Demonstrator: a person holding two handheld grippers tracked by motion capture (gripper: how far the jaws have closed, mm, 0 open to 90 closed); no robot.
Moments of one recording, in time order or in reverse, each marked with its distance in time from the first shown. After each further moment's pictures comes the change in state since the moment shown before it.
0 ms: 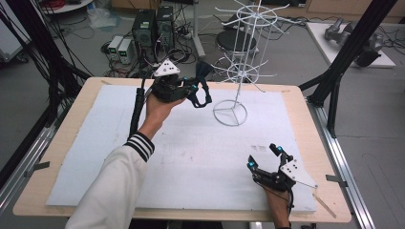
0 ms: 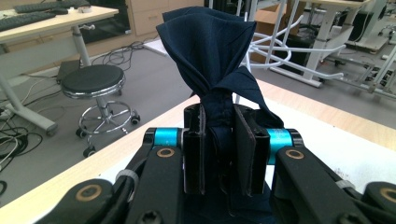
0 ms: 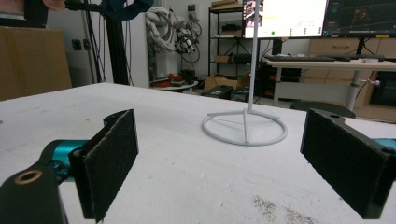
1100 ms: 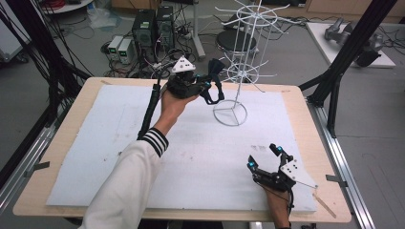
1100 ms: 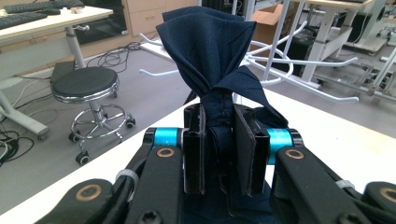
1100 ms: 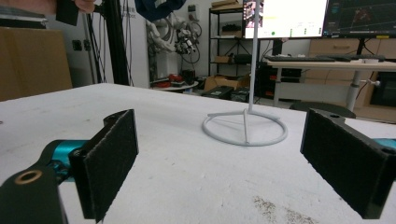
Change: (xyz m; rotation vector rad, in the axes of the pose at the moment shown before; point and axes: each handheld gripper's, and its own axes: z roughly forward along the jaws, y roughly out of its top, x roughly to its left) left arm -0.012 0.006 0.039 0.014 -0.002 0.010; right arm 0.000 0.000 0.000 -0.001 0.000 -0.002
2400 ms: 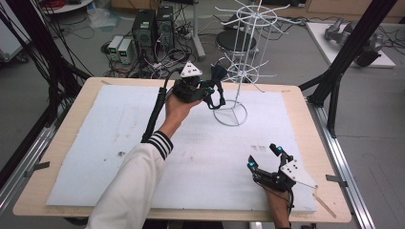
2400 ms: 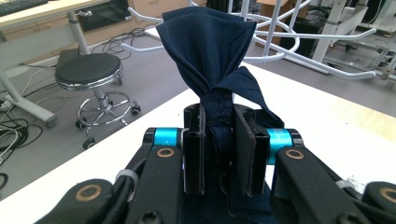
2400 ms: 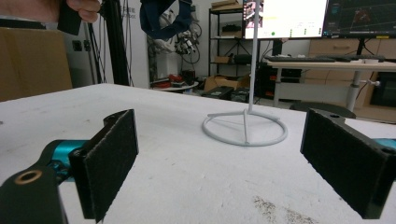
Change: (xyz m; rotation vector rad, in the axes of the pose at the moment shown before) left arm -0.010 -0.007 0.011 0.061 0.028 0.014; right arm 0.000 0.000 0.000 0.002 0.002 0.007
